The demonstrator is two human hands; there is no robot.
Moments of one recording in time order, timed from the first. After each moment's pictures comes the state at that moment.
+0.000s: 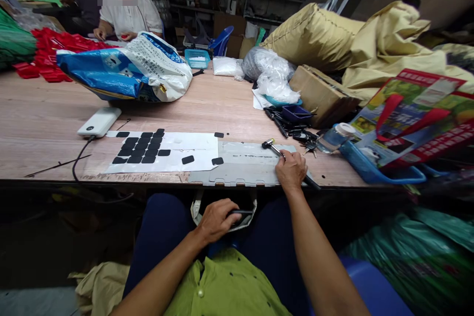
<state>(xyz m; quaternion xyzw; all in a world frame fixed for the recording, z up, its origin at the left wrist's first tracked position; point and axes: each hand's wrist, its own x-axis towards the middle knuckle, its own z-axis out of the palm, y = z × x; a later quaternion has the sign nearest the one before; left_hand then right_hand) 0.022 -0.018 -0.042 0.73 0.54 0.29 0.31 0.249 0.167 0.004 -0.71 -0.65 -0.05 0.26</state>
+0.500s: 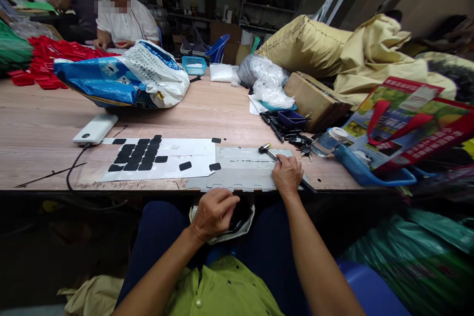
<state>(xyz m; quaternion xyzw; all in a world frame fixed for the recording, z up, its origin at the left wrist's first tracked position) 0.011 0.002 -0.006 0.77 0.52 0.36 0.11 0.249 0.165 0.005 -0.71 -0.66 -0.06 0.26</state>
